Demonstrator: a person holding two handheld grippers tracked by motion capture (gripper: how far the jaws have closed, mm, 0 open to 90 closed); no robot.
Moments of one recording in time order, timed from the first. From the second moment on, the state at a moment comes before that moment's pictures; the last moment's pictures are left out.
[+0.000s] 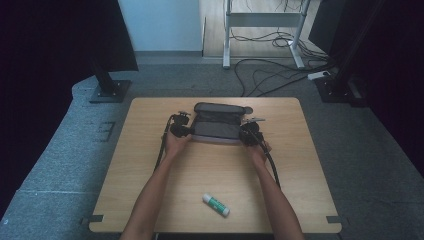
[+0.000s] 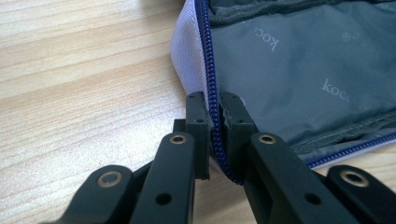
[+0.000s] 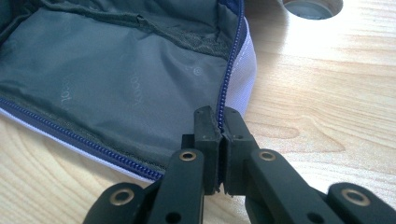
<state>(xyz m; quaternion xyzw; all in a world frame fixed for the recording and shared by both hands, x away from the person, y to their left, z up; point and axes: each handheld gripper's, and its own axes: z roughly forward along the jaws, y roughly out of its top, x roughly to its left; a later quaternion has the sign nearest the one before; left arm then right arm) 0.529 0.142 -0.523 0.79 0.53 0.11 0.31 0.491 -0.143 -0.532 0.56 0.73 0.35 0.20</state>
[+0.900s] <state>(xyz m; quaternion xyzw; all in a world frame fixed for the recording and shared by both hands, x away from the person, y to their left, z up) 0.482 0.159 -0.452 0.77 0.49 0.15 0.38 0.454 -0.140 -0.472 0.51 0.72 0.41 0.23</state>
